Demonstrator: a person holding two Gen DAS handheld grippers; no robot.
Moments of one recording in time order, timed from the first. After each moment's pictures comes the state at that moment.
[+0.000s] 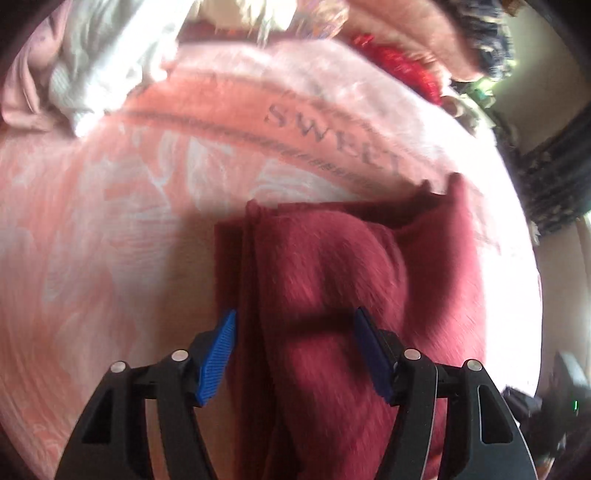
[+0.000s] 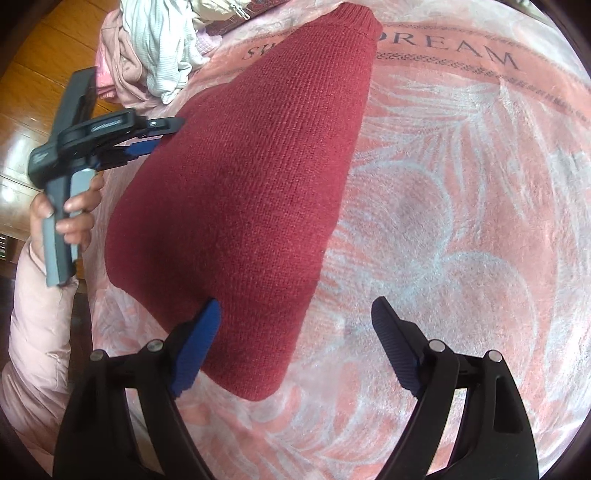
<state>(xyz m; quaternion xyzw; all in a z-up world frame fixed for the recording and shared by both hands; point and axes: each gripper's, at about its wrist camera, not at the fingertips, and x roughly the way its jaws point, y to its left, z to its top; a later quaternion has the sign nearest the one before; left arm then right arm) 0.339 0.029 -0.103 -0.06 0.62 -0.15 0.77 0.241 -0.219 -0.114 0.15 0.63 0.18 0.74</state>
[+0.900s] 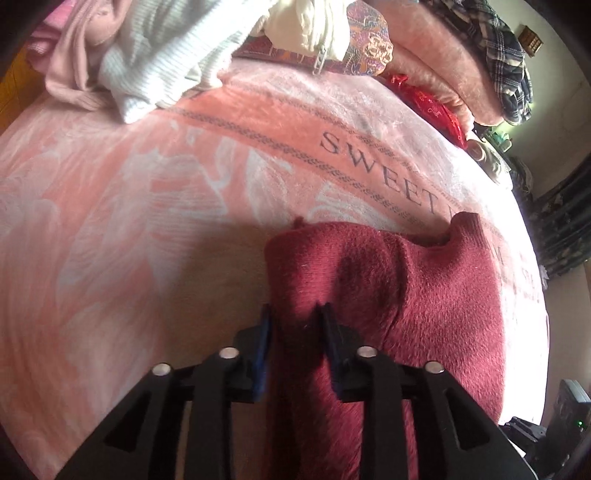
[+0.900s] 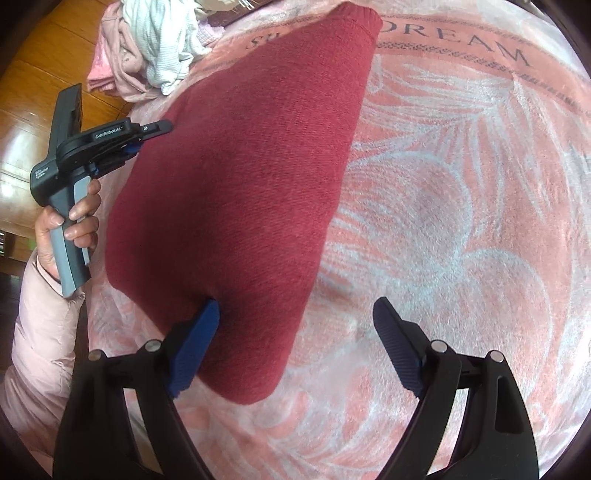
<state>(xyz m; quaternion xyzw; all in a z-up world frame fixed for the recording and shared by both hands) 0.316 0.074 -0.101 -0.10 0.55 -0.10 0.82 0.239 -0.203 -0.116 0.14 0.63 0.19 0.74</state>
